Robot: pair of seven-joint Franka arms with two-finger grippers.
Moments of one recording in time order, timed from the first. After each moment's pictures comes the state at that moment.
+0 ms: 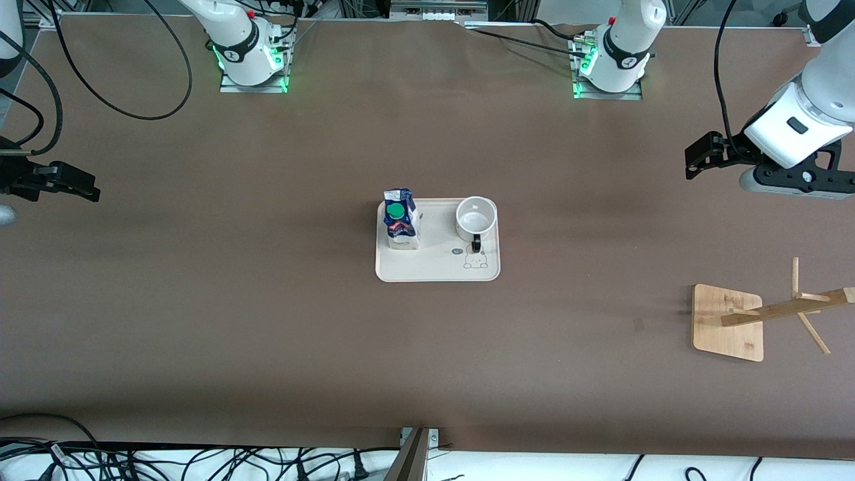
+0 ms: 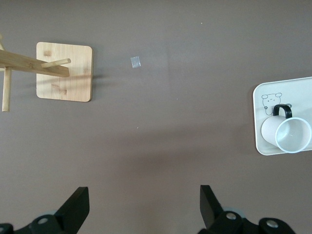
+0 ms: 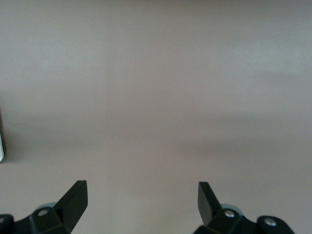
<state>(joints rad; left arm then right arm) -0.06 0.03 -0.04 -1.61 0.01 1.61 -0.02 -0.02 0.19 -0.03 -1.42 -0.04 1.55 -0.06</state>
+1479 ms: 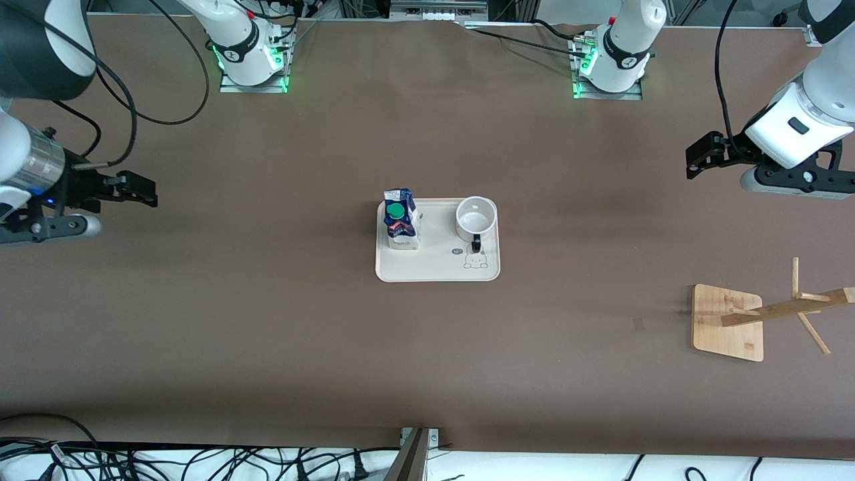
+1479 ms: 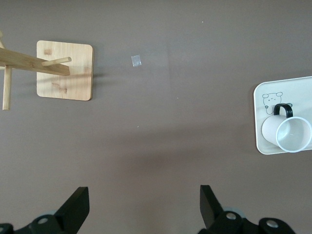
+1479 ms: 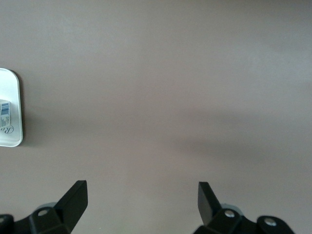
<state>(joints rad) -0.06 0.03 -0.04 -1.61 0.01 1.61 -0.02 0.09 0.26 -0.02 -1.42 -0.01 1.55 -0.06</state>
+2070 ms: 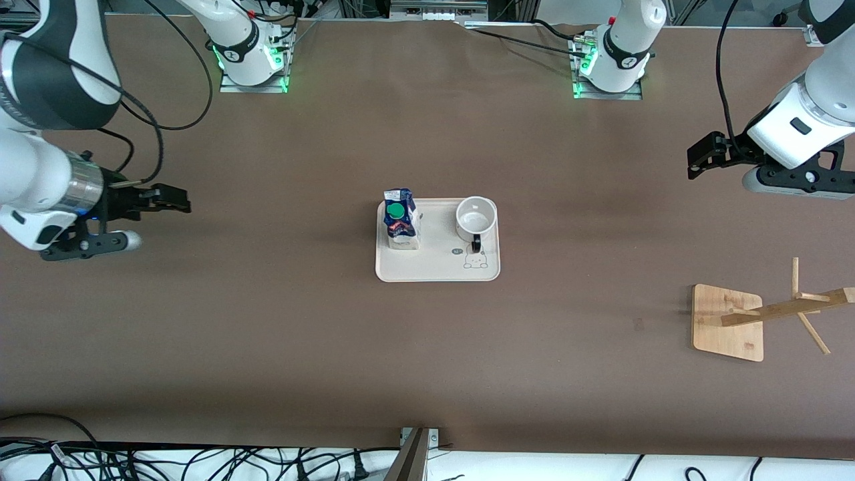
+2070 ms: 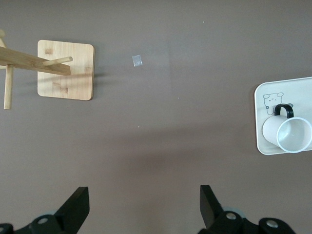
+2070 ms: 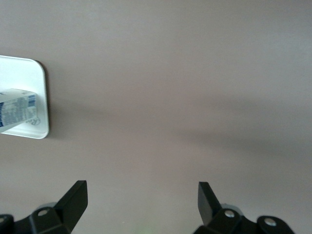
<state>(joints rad) -0.06 0.03 -0.04 -1.61 0.01 1.61 -0.02 0.13 0.30 -0.02 -1.42 0.09 1.54 -0.03</state>
